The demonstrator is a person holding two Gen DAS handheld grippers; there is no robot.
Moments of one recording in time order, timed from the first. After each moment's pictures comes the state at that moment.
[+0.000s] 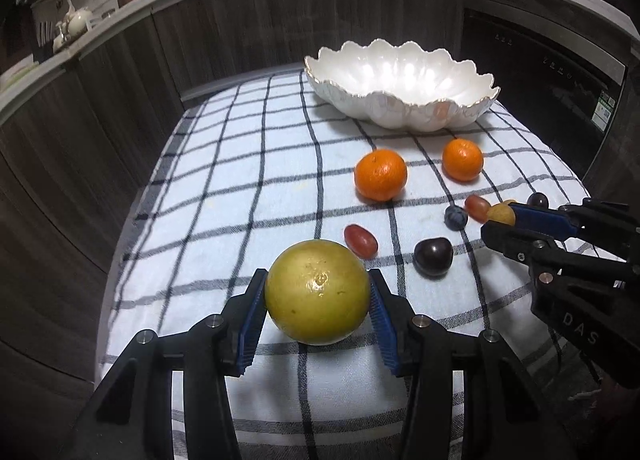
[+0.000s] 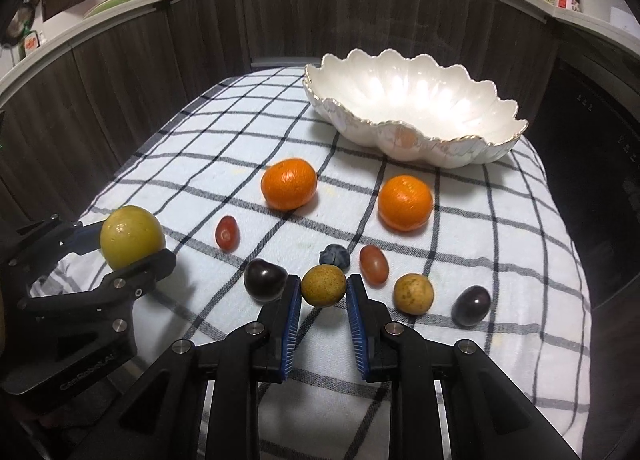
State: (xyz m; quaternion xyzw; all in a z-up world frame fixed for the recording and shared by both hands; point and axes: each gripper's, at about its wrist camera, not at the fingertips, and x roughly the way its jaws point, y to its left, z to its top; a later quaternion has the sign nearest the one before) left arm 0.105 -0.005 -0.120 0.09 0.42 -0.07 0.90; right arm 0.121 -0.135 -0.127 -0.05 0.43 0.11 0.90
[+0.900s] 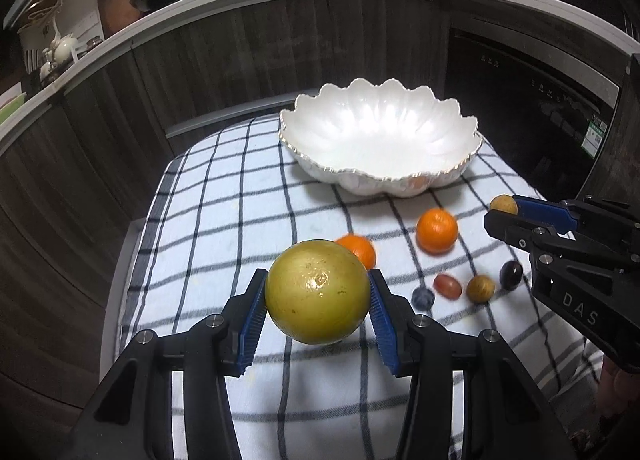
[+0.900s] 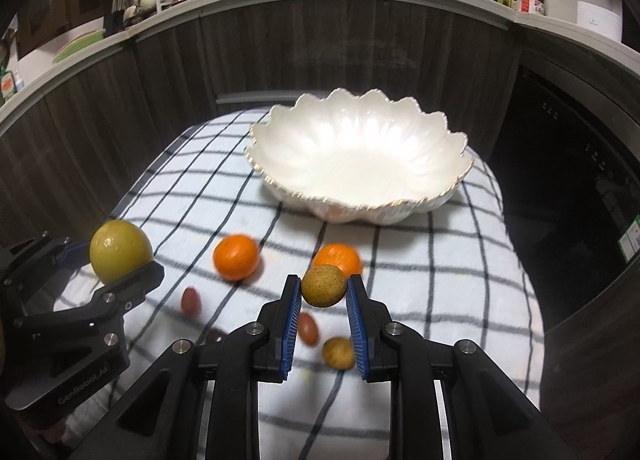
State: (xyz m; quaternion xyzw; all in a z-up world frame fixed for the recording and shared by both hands) left arm 0.145 -0.039 -0.072 0.09 0.40 -0.10 0.91; right arm 0.155 -0.174 -0.077 -0.02 0.40 0.06 0.91
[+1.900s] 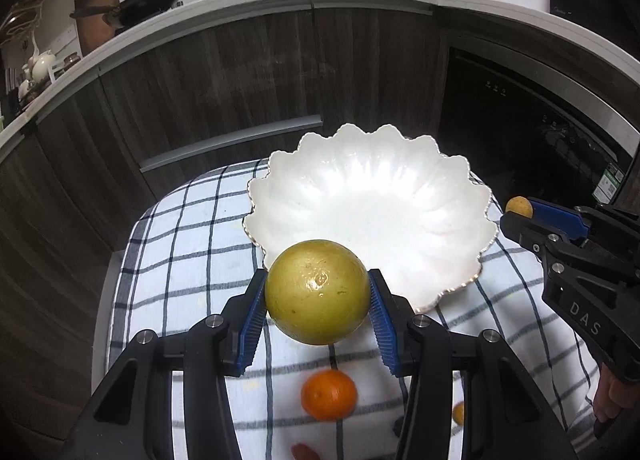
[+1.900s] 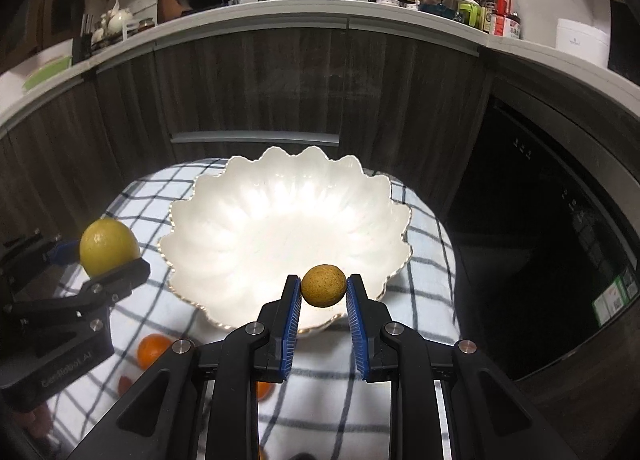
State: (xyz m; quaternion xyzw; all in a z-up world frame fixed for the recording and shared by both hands) left arm 0.258 -0.081 -0.048 0.09 0.39 -0.12 0.91; right arm 0.240 -0.225 -0.046 -0.04 0.37 0.01 0.93
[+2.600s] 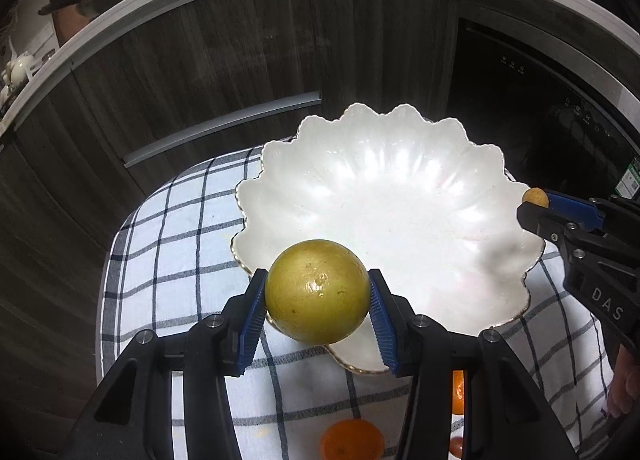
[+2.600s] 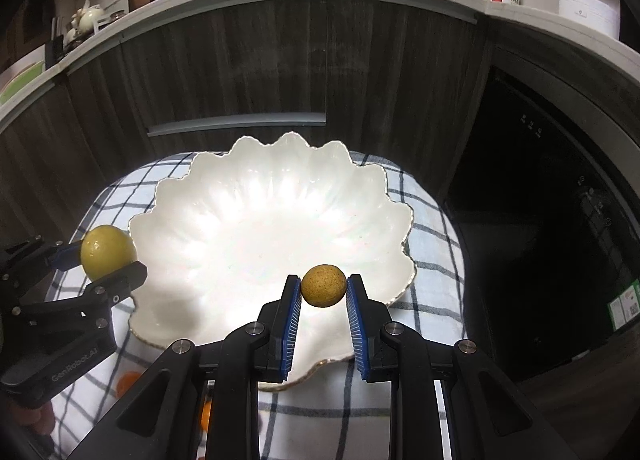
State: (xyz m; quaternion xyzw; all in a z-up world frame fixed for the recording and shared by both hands) left arm 0.317 -0.088 -0.074 0.11 0.43 -0.13 0.89; right arm 0.298 -0.237 -0.063 -0.01 0.41 -0.01 0.91
